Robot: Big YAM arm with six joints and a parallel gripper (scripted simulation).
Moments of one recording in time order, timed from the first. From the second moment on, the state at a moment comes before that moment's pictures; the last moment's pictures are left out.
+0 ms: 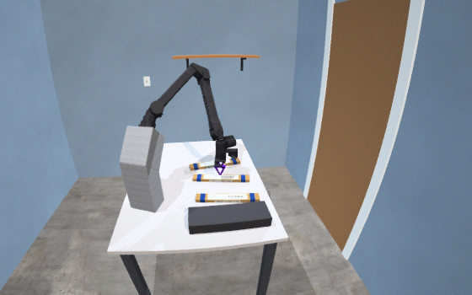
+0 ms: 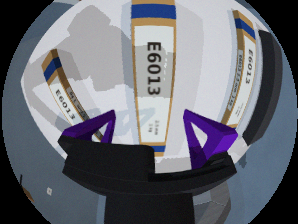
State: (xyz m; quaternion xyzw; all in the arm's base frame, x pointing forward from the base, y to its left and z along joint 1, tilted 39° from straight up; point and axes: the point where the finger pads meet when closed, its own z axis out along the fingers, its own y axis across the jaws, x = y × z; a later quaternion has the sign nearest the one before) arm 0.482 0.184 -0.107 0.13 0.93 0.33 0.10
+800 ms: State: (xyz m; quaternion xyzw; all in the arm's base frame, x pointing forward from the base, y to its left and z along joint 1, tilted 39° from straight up) arm 0.468 0.140 -0.059 0.14 0.93 0.32 0.11
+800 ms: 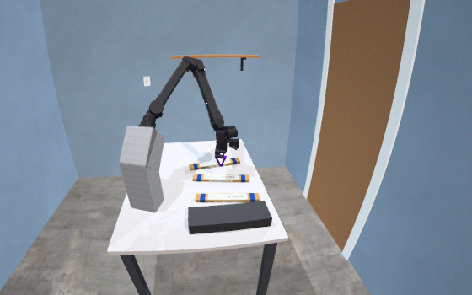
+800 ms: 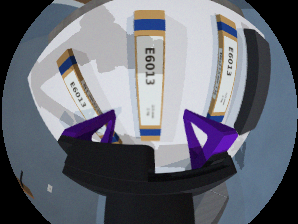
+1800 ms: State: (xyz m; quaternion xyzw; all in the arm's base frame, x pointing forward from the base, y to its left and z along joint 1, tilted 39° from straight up) arm 0.471 0.036 -0.141 0.13 0.93 0.32 0.11
